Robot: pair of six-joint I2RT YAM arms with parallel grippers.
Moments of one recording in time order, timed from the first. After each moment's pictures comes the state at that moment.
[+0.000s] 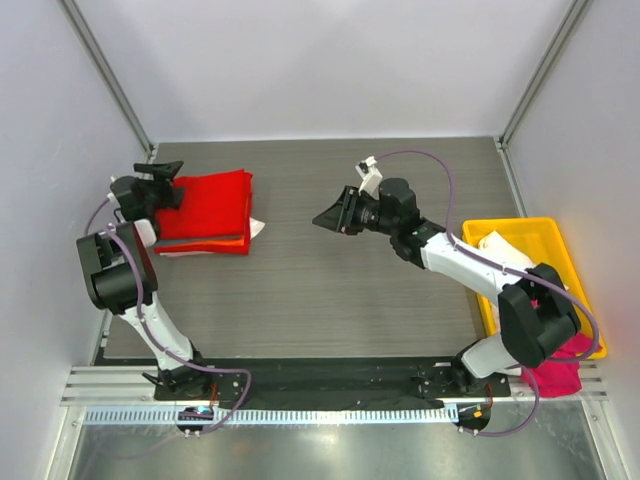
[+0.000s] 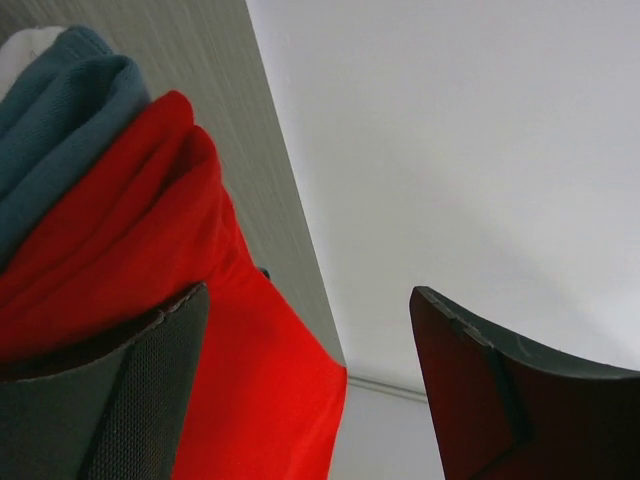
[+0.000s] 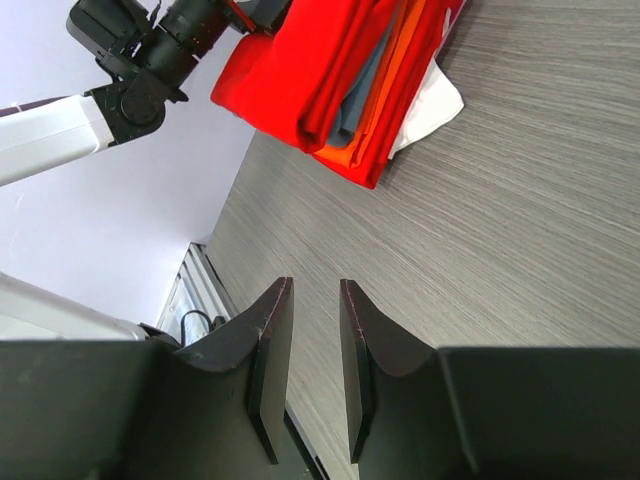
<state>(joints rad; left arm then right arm) 0.37 1.88 1.03 0.58 0.42 -1.30 0.58 1.48 0.96 0.26 -0.44 0.75</state>
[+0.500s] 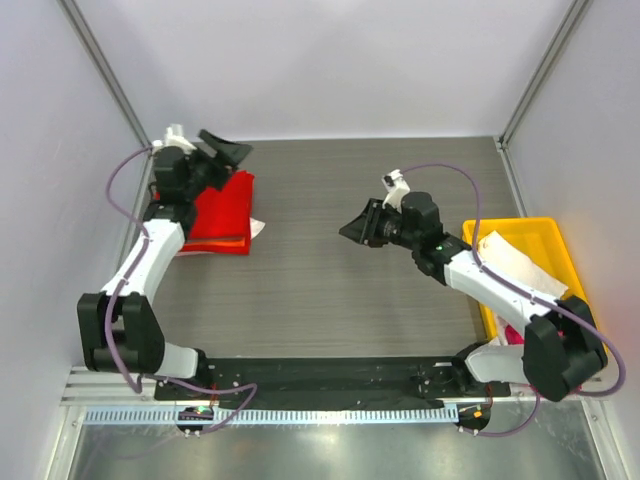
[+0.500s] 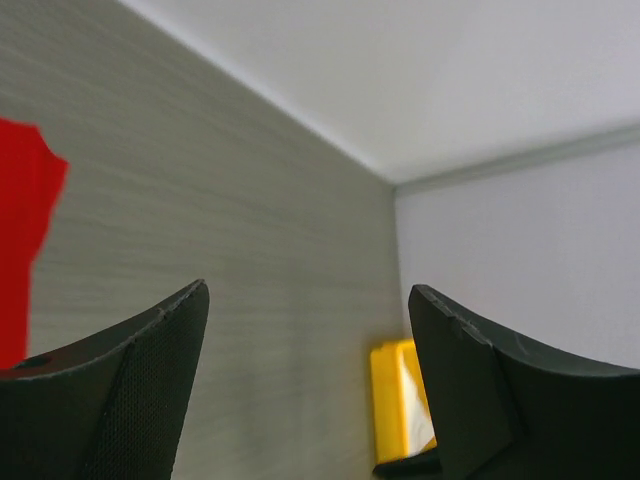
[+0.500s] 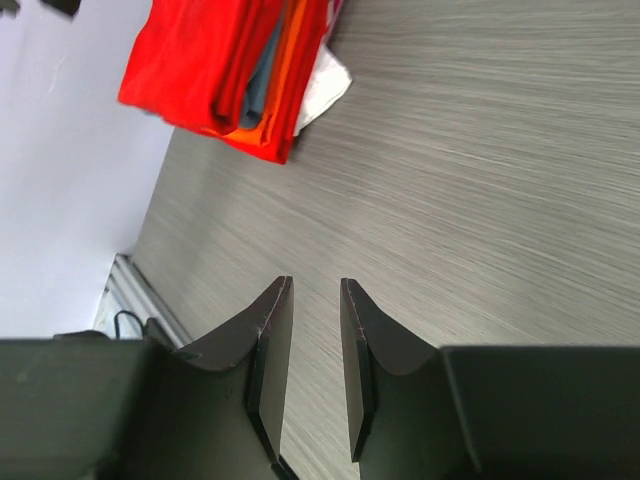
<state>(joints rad) -0.01 1.42 1.08 0.18 0.33 -0.99 0.52 1.30 0.81 0.13 -0.35 0.66</state>
